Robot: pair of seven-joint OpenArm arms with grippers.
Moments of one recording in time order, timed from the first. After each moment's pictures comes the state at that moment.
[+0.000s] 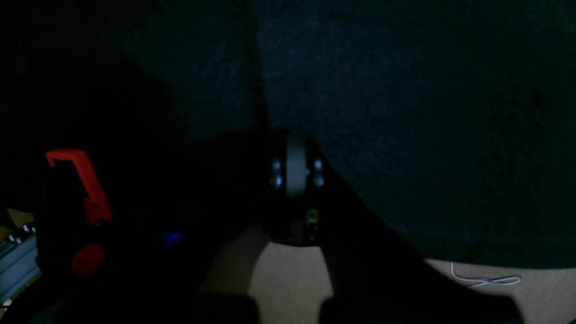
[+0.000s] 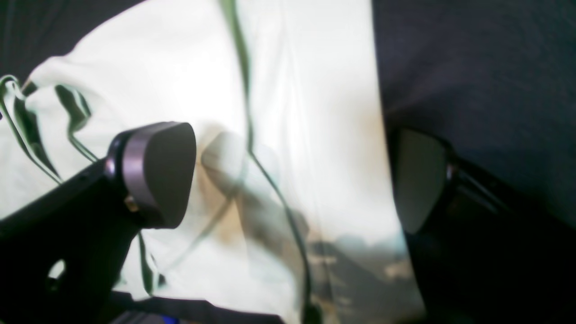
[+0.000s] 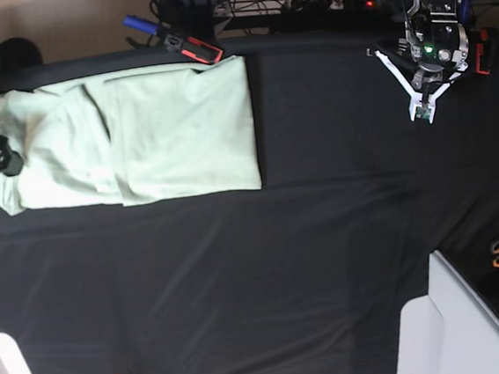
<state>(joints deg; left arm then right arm) 20.6 -18.6 -8.3 85.8 1.4 -7.3 49.0 -1.4 20.9 39.7 50.9 30.9 40.4 -49.2</state>
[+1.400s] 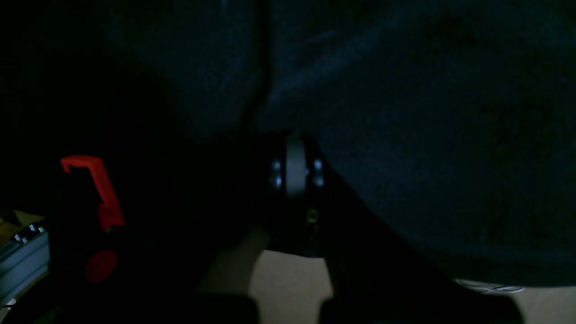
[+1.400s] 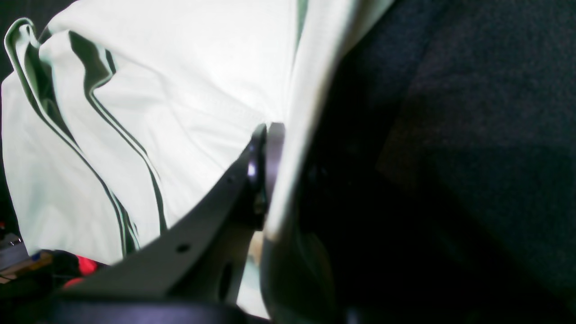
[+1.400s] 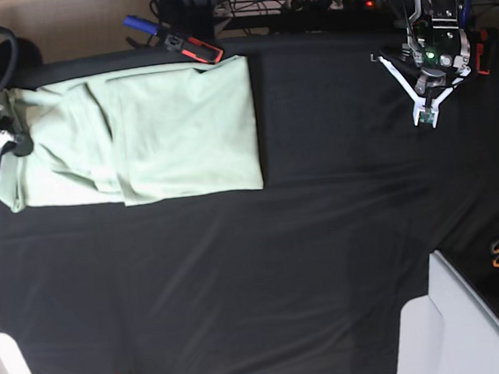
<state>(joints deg) 19.2 -18.8 -8.3 82.8 2.0 -7.0 48.3 -3.6 18.9 34.9 51.7 32.6 41.2 -49.4</state>
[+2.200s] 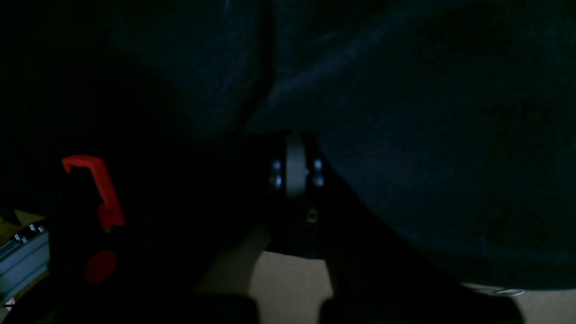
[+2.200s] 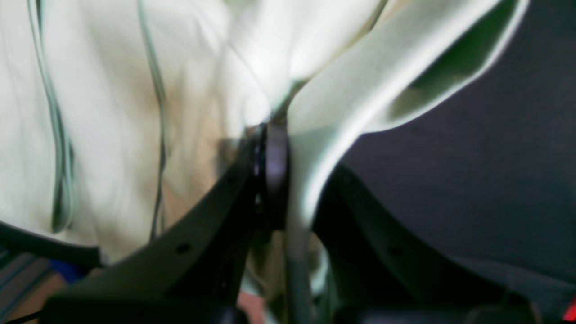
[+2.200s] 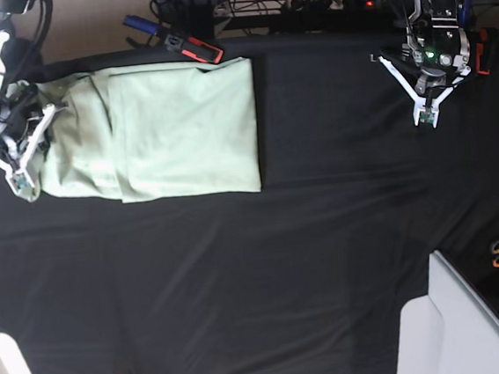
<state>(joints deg) 19.3 -18.8 -8.3 82.8 1.9 -6.8 47.9 -12.8 2.9 29.7 89.5 -8.8 40.7 -43.4</state>
